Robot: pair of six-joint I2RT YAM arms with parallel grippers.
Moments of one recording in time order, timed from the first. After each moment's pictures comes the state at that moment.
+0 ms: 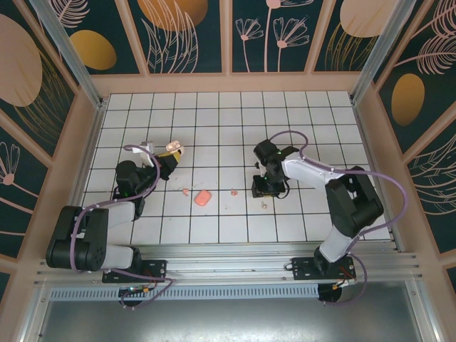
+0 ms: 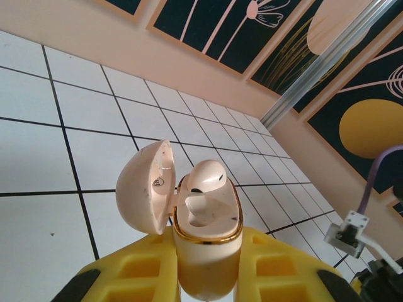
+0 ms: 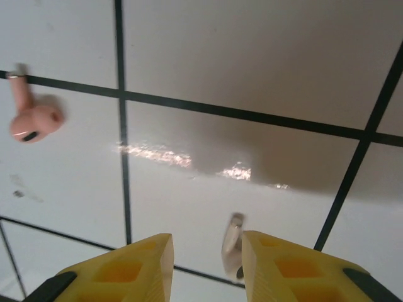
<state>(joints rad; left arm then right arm) -0.10 1.38 0.33 0.93 0.60 -0.57 0.58 1.69 1.07 -0.82 -0.21 0.42</state>
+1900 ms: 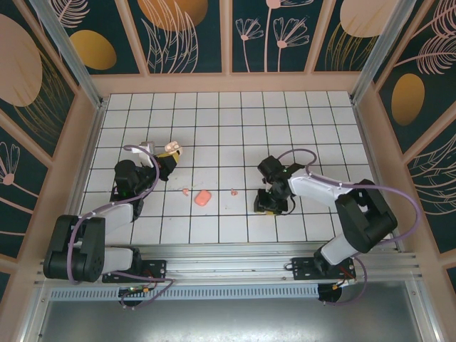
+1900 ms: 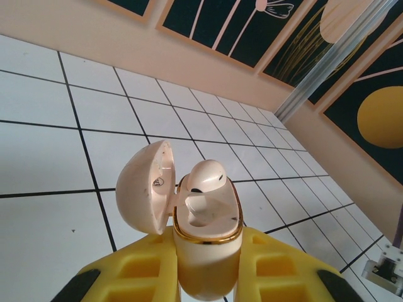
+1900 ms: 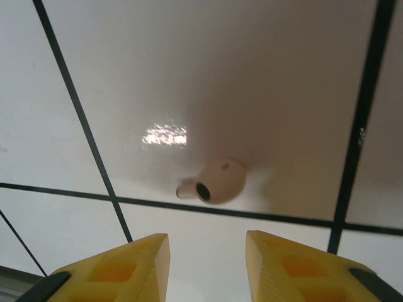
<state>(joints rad) -0.10 1.30 0.34 0.81 0.57 -0.49 0.63 1.54 0.85 -0.74 -0.29 0.68</state>
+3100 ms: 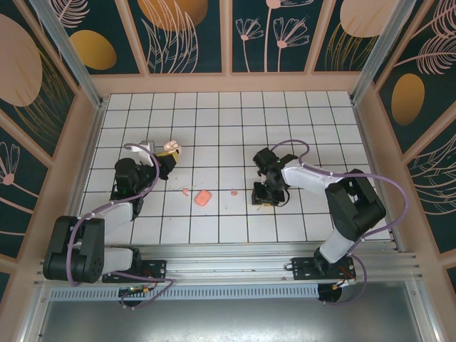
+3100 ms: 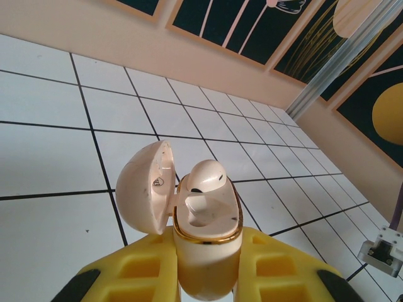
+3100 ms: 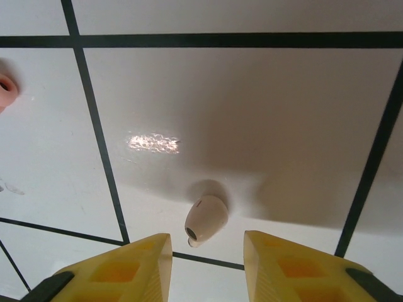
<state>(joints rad) -0.10 1.30 0.36 0.75 0.54 -0.45 0.61 1.65 0.97 -0.77 -0.24 0.57</state>
